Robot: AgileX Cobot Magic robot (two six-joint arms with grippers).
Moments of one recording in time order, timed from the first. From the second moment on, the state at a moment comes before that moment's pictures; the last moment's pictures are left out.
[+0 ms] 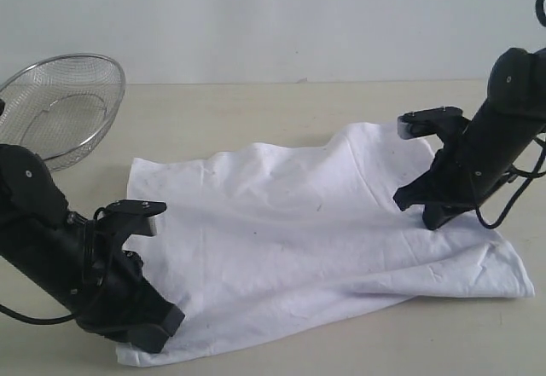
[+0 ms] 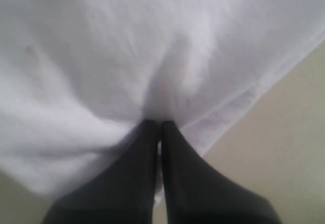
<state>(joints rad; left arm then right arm) -0.39 1.78 -0.69 -0.71 0.57 0.65 0.00 1.98 -1.13 0.22 0.64 -0.41</state>
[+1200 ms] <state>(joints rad) -0.26 1.77 -0.70 -0.64 0.57 0.63 -0.25 1.61 -0.95 0.28 0.83 -0.31</state>
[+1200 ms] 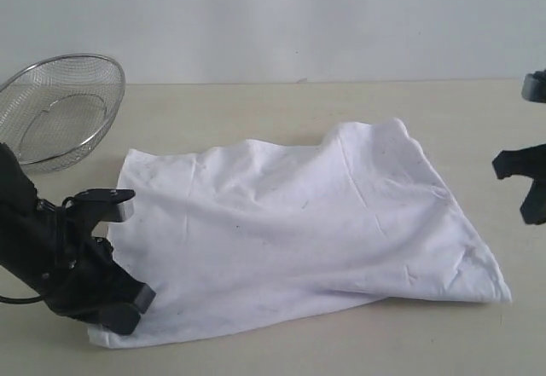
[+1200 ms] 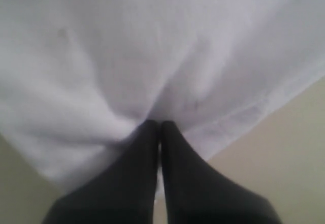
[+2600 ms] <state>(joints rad) -0.27 1.88 -0.80 -0.85 0.67 0.90 -0.18 1.73 -0.78 0.61 0.63 -0.53</state>
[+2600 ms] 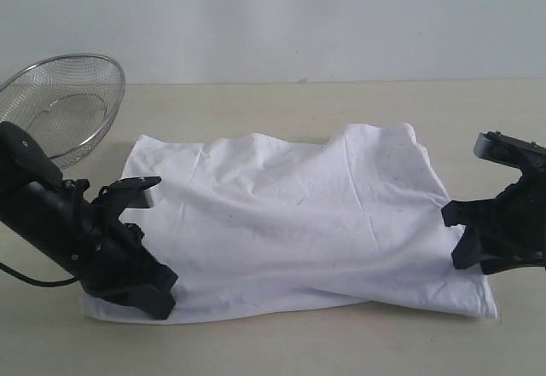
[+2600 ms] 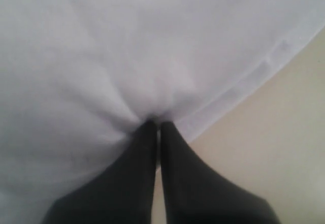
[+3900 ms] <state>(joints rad) -0.27 1.88 -0.80 -0.83 0.67 0.87 -0.18 1.78 -0.97 0.65 0.70 -0.66</state>
